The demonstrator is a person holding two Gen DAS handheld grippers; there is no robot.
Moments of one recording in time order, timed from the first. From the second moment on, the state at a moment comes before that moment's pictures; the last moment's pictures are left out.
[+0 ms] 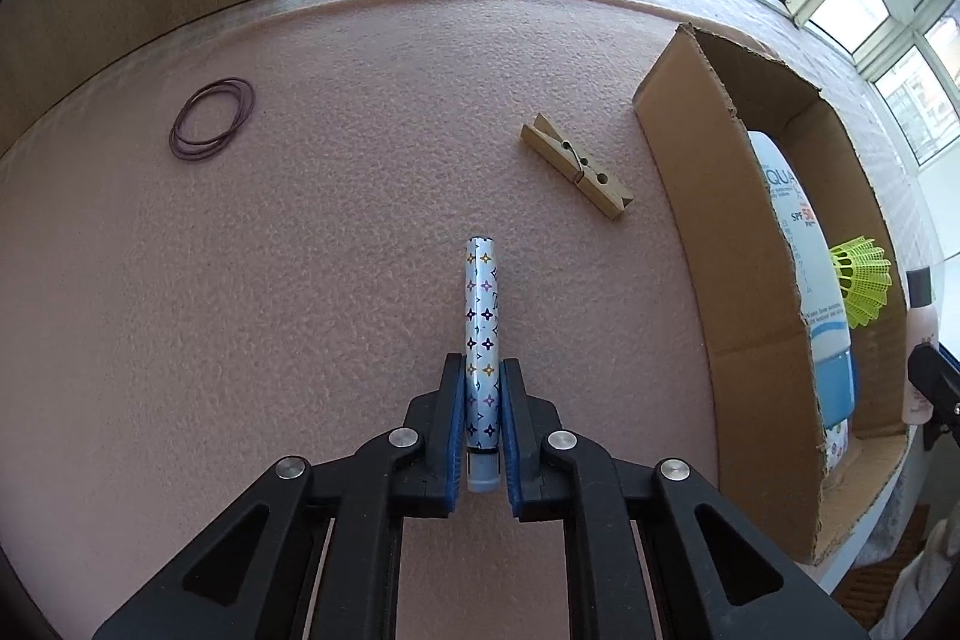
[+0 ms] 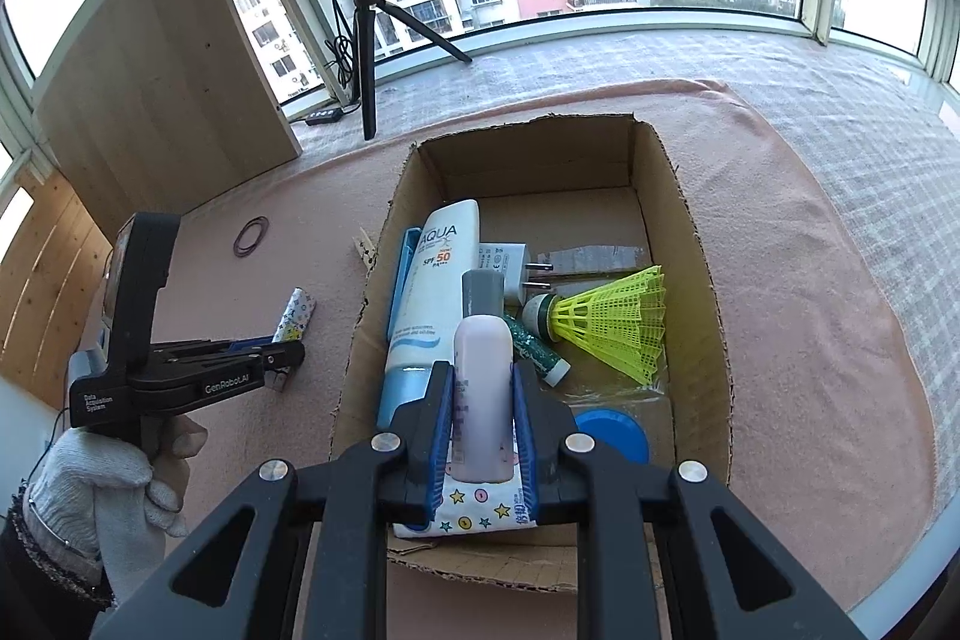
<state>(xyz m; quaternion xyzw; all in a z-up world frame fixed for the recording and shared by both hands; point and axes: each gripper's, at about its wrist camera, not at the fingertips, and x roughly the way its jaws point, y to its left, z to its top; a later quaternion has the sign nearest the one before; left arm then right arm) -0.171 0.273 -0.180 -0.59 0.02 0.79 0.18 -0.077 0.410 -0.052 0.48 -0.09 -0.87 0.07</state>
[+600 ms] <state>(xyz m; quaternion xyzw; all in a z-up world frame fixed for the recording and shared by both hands) -0.177 0.391 -0.099 -0.52 0.05 0.80 0.29 -0.072 0.427 -0.051 0.48 -0.10 -0.87 0.06</state>
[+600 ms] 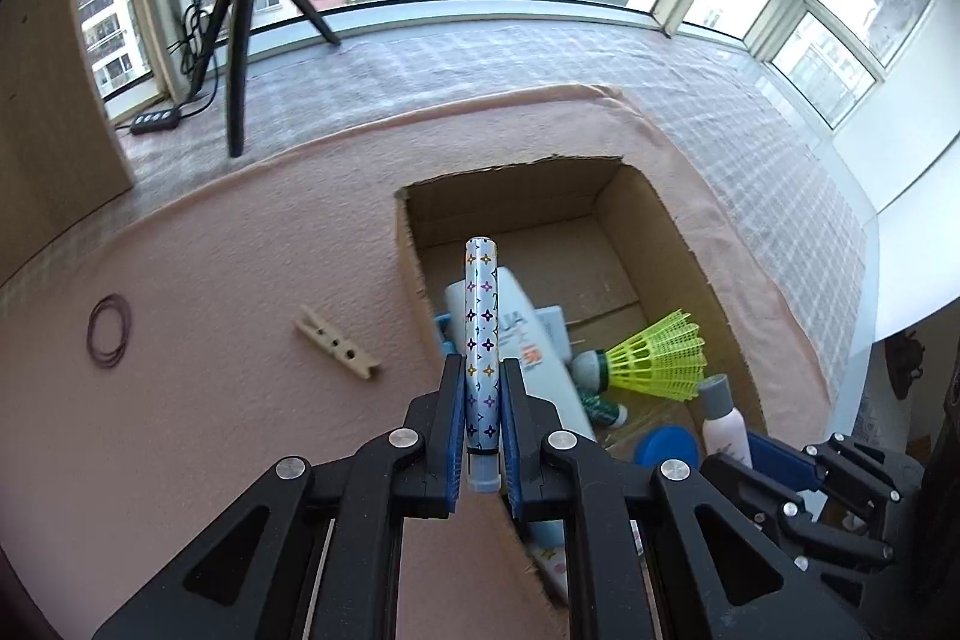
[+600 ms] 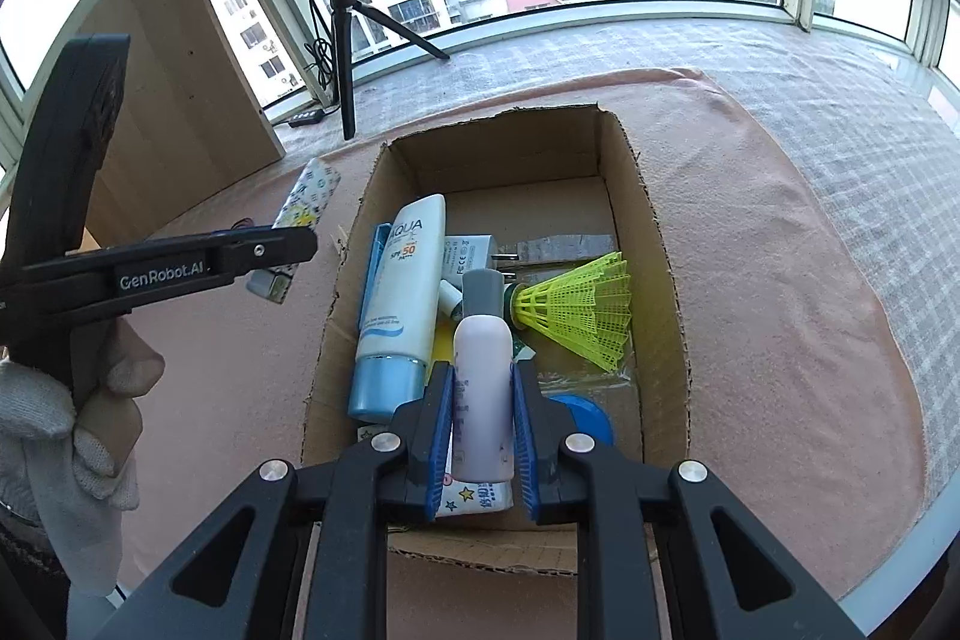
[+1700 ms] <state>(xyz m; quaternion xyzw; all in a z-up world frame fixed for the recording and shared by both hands) -0.206 0.094 -0.137 -0.53 -0.03 0.83 0.17 -0.185 0.265 -0.047 0.51 -0.04 -0.85 0.14</state>
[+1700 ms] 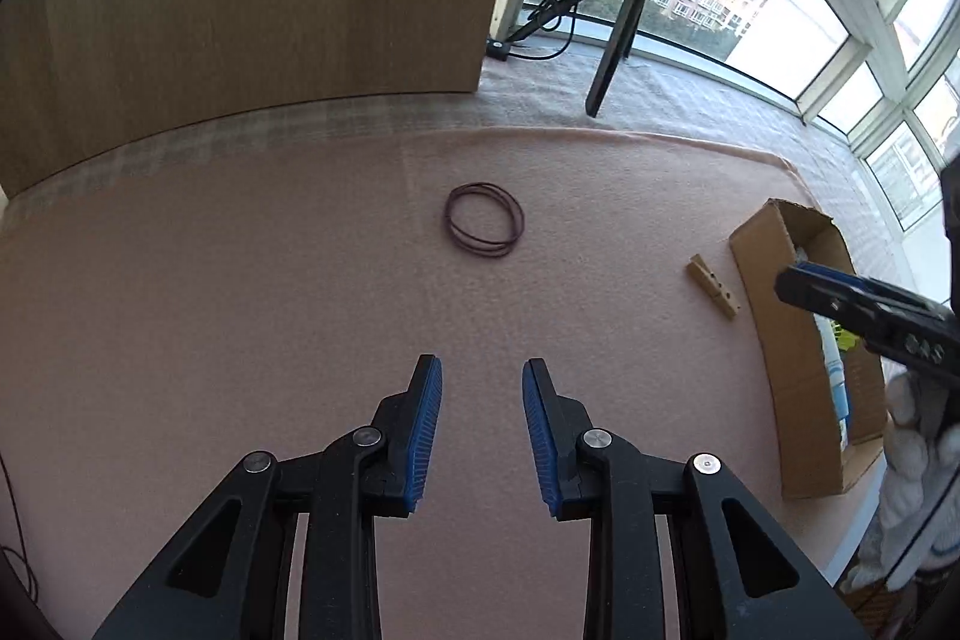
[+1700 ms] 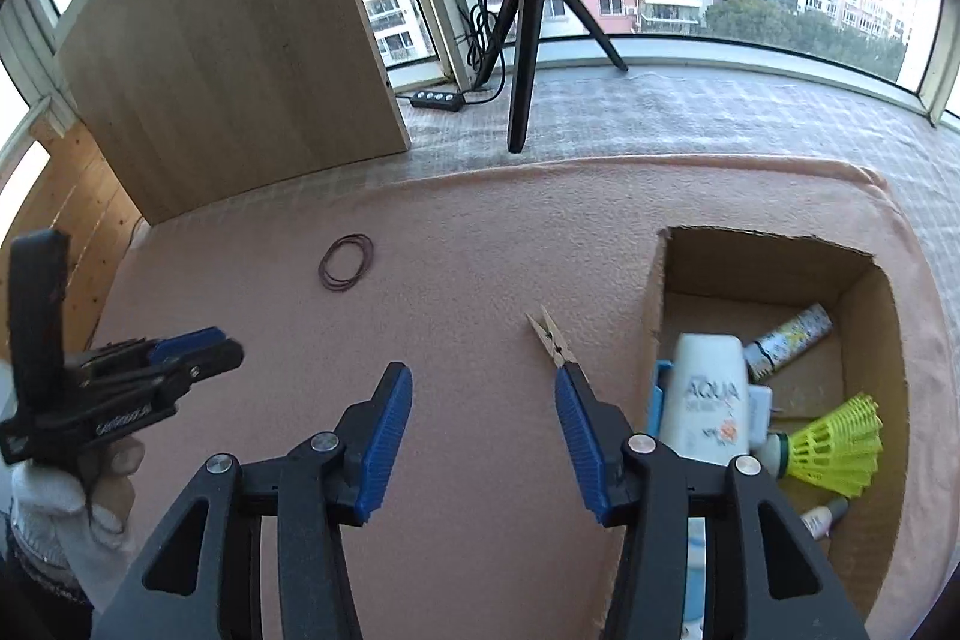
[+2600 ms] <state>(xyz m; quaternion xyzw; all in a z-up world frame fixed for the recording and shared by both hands) -0.224 0.038 -0.167 -0.54 -0.09 0.81 0.22 -0.275 0.227 -0.120 0.62 0.04 -0.79 -0.01</state>
